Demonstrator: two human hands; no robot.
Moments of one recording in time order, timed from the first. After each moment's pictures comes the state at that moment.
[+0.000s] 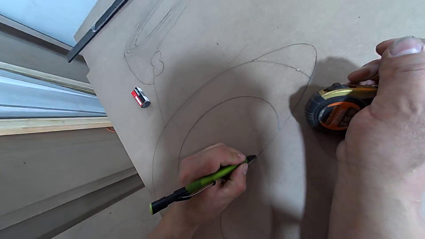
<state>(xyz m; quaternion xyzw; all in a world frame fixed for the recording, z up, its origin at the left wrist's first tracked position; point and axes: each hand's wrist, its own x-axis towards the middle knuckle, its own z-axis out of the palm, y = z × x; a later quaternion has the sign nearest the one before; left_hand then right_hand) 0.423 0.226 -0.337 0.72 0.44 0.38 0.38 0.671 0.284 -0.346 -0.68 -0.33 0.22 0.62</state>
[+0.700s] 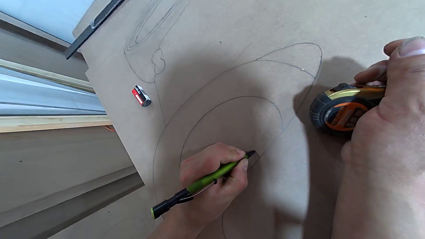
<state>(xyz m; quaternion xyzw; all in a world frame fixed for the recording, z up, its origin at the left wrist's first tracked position) 0.425 0.224 -0.338 0.70 0.47 0.39 0.36 0.673 0.285 -0.349 -0.67 -0.33 0.22 0.62</state>
